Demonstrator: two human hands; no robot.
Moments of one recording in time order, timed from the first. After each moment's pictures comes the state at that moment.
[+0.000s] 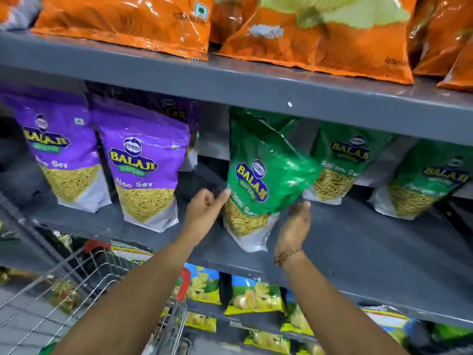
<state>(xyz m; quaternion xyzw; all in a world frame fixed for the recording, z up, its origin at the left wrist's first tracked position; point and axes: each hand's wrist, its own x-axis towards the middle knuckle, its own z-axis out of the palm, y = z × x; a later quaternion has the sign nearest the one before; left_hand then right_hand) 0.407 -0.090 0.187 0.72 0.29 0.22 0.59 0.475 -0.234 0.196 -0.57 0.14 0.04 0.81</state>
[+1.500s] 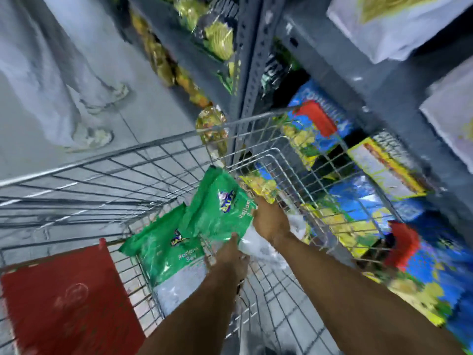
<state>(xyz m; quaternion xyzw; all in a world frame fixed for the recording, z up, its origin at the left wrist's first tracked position) 0.103 -0.029 -0.136 -0.10 0.61 0.24 0.75 0.206 0.010 -0.094 -0.79 -0.54 0.28 -0.03</state>
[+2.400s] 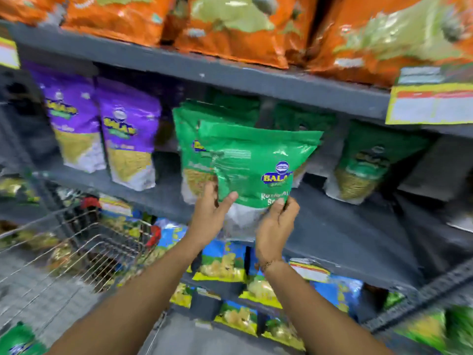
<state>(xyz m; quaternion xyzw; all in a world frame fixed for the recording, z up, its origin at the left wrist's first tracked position) 0.346 -0.287 0.219 0.73 0.13 0.35 0.57 0.400 -0.387 0.215 -0.68 -0.07 -0.10 0.72</state>
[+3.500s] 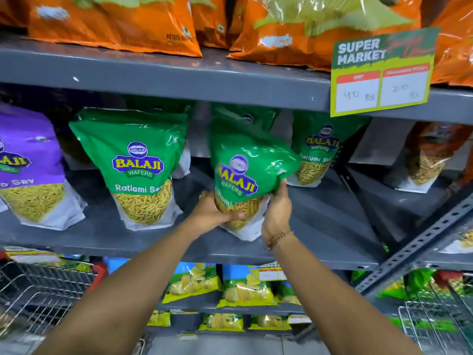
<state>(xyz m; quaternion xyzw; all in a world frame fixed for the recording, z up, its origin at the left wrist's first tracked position) 0.484 -0.288 0.188 0.81 0.12 0.06 0.58 0.524 -0.429 0.230 -0.47 0.07 0.08 0.87</state>
